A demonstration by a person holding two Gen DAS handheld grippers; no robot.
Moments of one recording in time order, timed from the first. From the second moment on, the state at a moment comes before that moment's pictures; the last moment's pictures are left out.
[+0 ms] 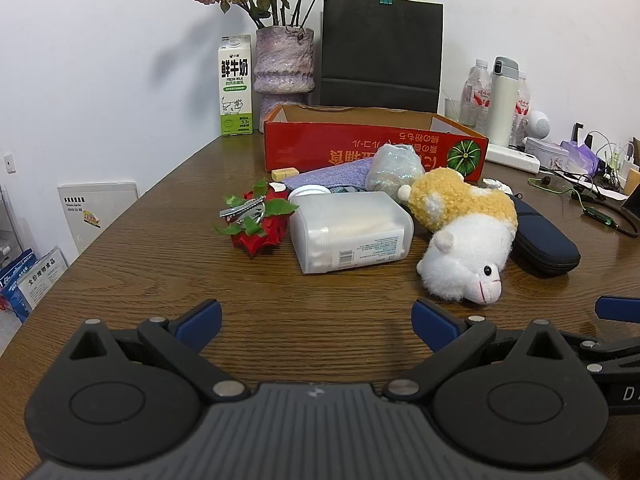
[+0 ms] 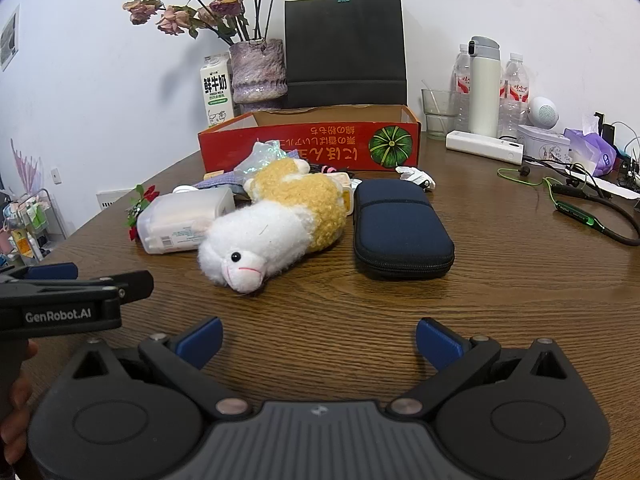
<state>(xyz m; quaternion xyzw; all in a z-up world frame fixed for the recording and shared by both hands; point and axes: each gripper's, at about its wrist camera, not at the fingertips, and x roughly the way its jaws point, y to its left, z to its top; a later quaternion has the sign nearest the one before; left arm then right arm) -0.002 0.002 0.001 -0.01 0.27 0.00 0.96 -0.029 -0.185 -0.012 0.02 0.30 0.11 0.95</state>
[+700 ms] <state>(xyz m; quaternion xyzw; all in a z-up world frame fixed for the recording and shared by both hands) 0.018 0.014 0.025 -0.05 0.28 0.00 0.96 -0.014 -0.198 0.001 0.00 0.30 0.11 0.95</state>
